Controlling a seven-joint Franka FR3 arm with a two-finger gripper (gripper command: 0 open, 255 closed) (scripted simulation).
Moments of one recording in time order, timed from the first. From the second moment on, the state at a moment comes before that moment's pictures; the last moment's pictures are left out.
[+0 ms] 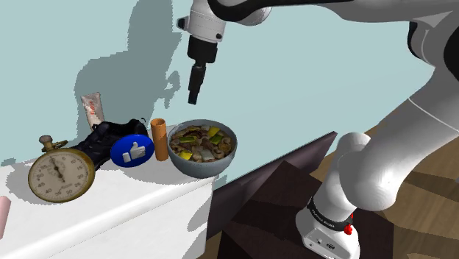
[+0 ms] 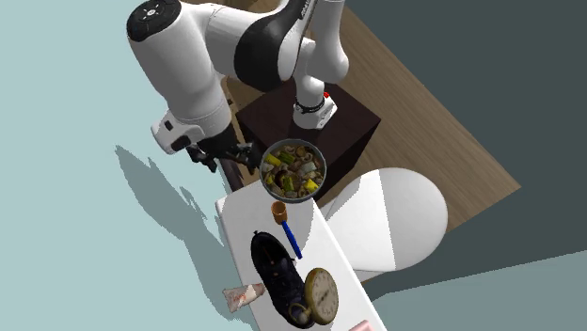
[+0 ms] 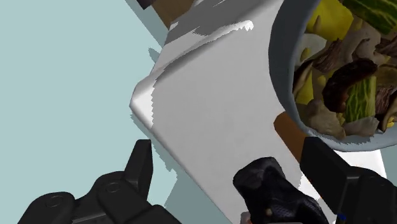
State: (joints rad) arm 0.31 -0.27 0.03 -2.03 0.15 1.87 -0.43
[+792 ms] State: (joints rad) arm 0.44 -0.01 0.13 -1.76 0.19 1.86 -0.66
